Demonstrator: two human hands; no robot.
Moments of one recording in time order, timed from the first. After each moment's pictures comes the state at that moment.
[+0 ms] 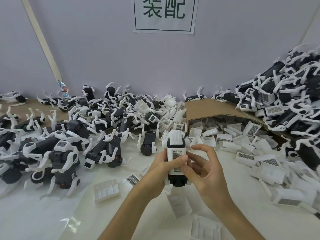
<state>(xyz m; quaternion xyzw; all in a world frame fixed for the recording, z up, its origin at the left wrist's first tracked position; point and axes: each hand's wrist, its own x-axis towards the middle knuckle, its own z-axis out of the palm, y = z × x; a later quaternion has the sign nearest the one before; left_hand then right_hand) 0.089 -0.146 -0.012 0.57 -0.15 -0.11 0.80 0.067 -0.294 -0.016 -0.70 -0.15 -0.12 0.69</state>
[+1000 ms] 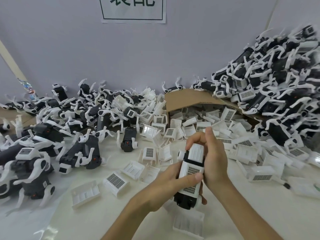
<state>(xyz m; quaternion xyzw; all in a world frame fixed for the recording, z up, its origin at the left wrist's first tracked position) 0.058 -0.187 -0.015 0.61 -0.25 -0.28 0.70 0.080 -0.325 0.001 -0.66 -0.12 -0.25 0.70</state>
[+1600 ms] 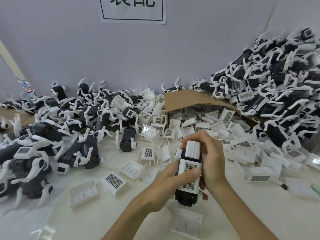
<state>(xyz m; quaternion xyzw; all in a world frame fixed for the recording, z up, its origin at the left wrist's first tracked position) 0.058 -0.192 -0.016 0.59 -0.23 -0.25 0.73 0.079 -0.327 0.000 -0.65 -0.10 -0.24 0.72</state>
